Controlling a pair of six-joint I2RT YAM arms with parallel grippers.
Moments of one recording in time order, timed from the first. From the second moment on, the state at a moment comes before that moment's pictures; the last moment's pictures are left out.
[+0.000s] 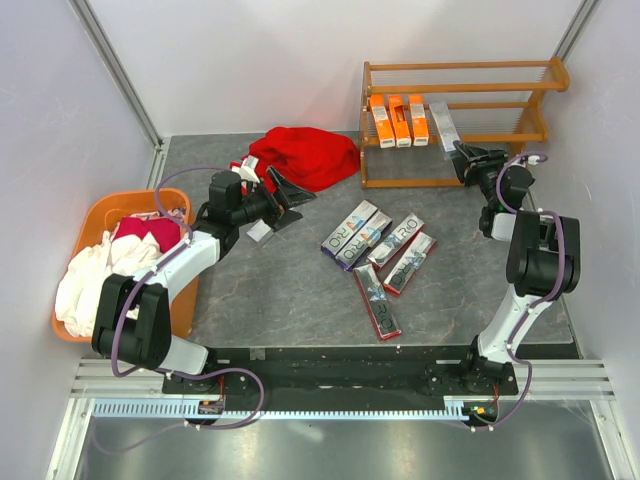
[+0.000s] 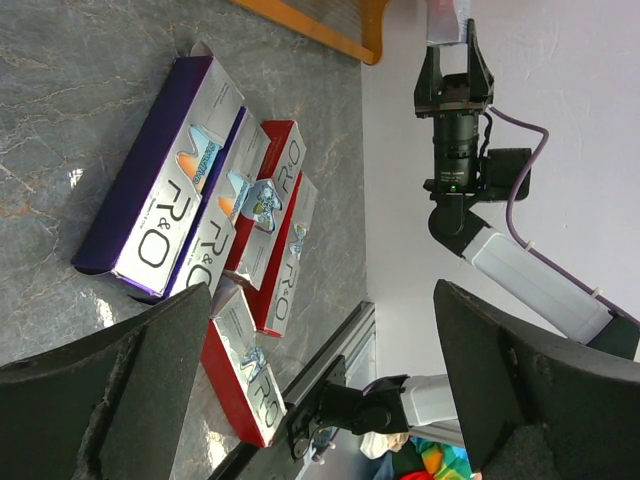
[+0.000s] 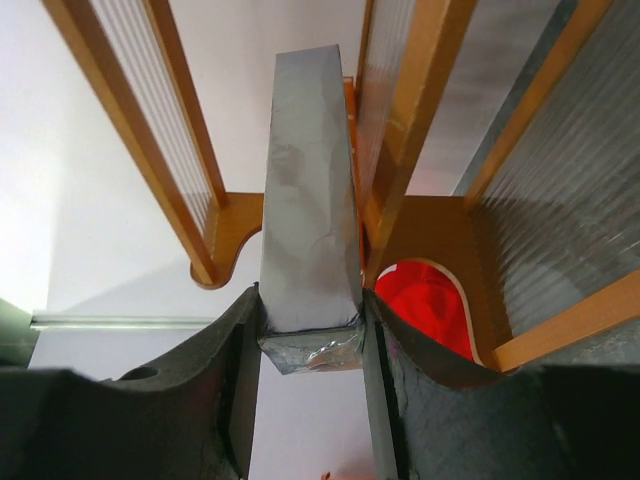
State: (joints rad) left arm -0.28 1.43 0.87 0.21 0.59 -1.04; right arm -0.23 1.90 0.96 0.98 -0.45 1.53
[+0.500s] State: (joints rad) left arm -0.28 1.43 0.87 0.21 0.59 -1.03; right arm -0.17 1.97 1.10 0.88 -0.34 1.49
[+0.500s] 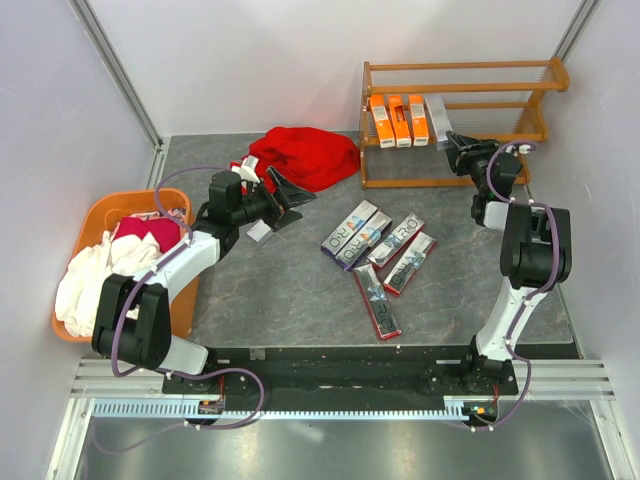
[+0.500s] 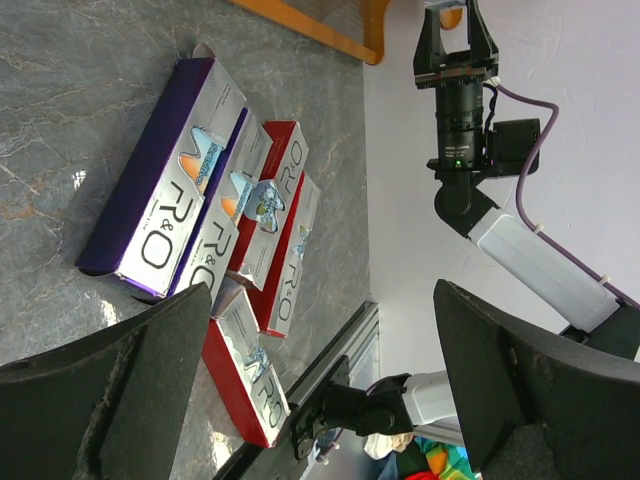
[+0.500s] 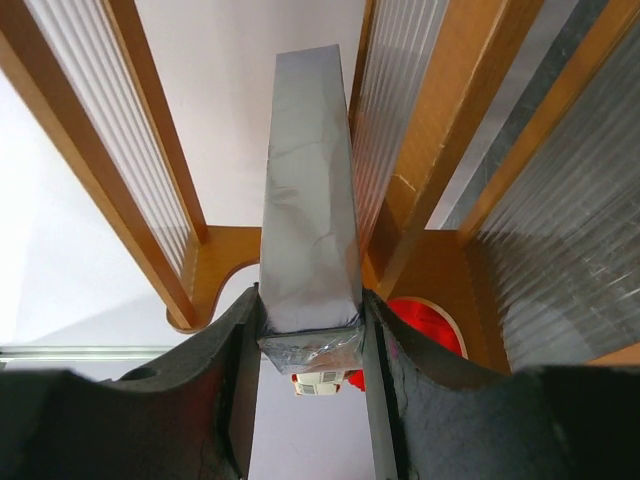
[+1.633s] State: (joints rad) left arm -0.28 1.43 0.87 0.20 0.58 -1.00; right arm -0.08 2.05 1.10 0.98 -0.30 1.57
